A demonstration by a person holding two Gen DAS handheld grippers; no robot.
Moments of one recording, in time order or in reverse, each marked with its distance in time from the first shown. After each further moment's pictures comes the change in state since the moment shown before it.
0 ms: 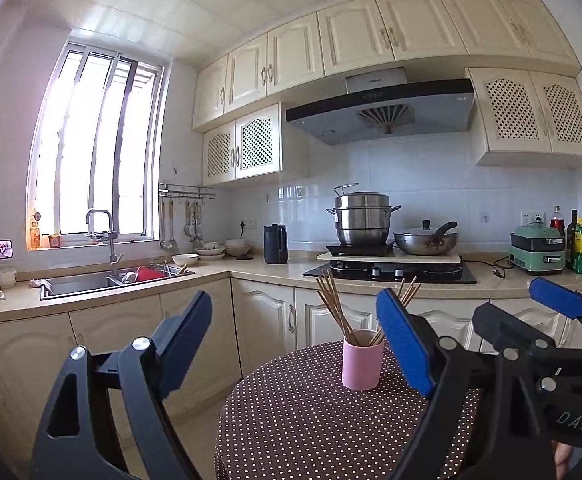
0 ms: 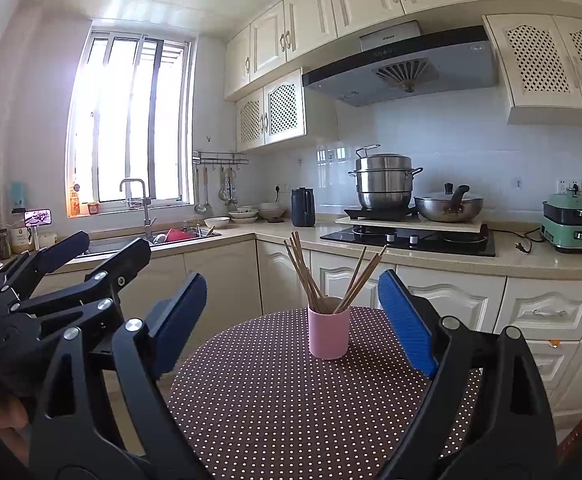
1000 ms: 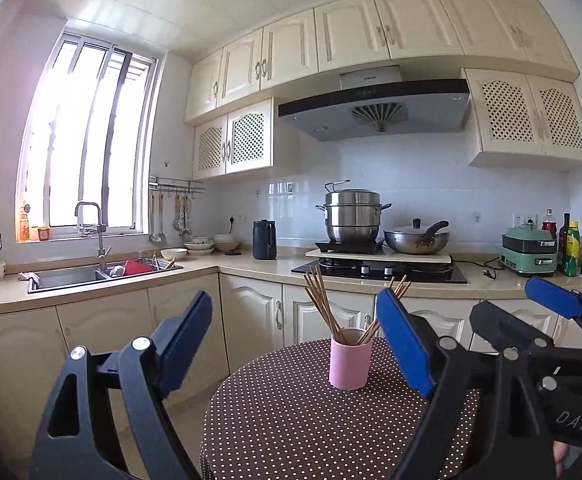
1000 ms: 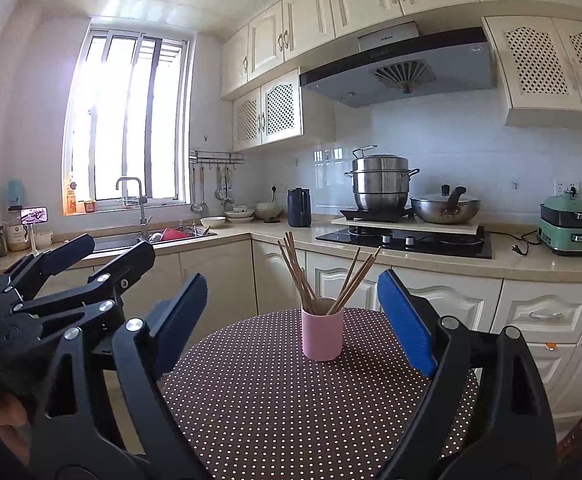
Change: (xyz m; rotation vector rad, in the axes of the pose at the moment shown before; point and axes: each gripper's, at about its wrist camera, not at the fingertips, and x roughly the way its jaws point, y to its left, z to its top) left arm 0.011 -0.007 -0.003 -0.015 0.013 -0.033; right arm 0.002 -0.004 0.000 -0.009 -0.001 -0.010
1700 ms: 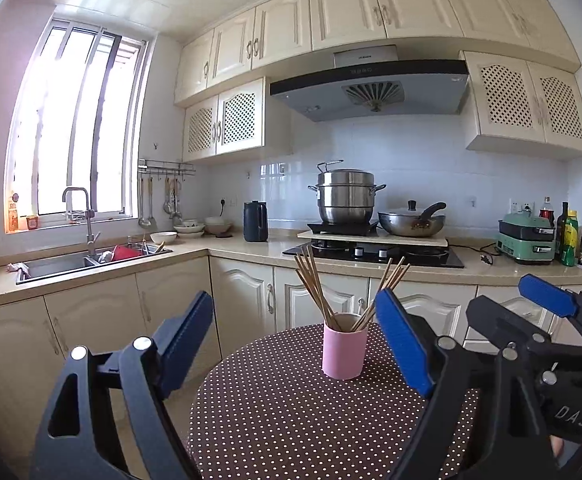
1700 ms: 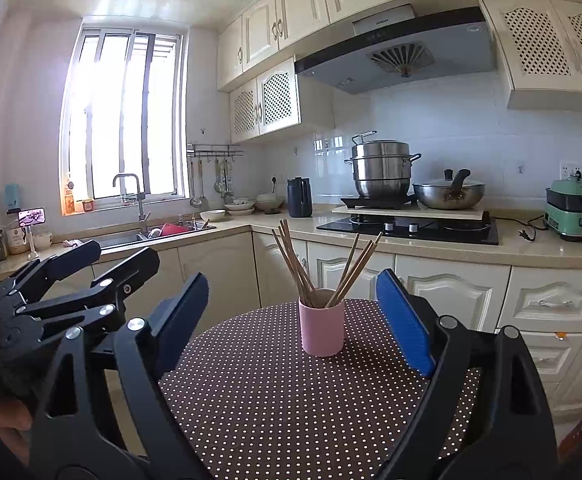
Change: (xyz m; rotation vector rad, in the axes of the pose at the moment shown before) left arm 0.032 -0.003 -0.012 -0.003 0.063 -0.037; right arm 0.024 -0.017 -0.011 0.034 0.030 0.010
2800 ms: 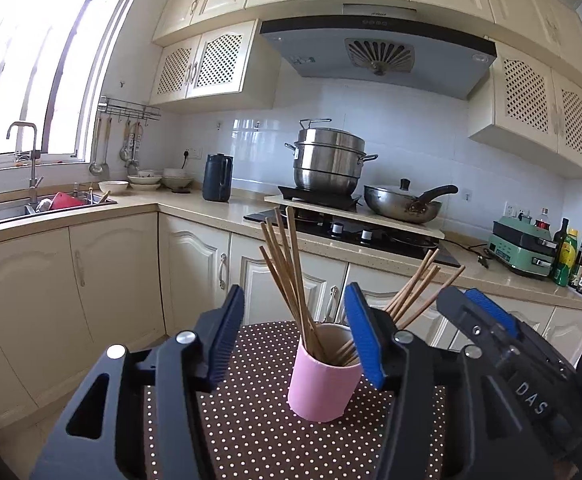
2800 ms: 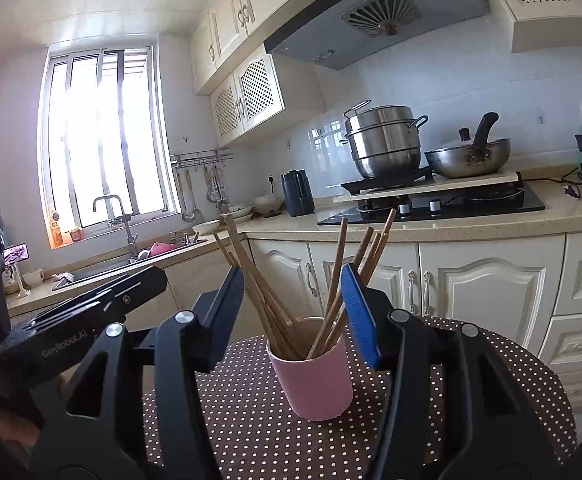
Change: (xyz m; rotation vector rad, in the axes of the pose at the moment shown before) left arm 0.206 0.005 -0.033 -0.126 0.134 -0.142; right arm 0.172 -0.072 -0.030 0.146 -0.004 0.063
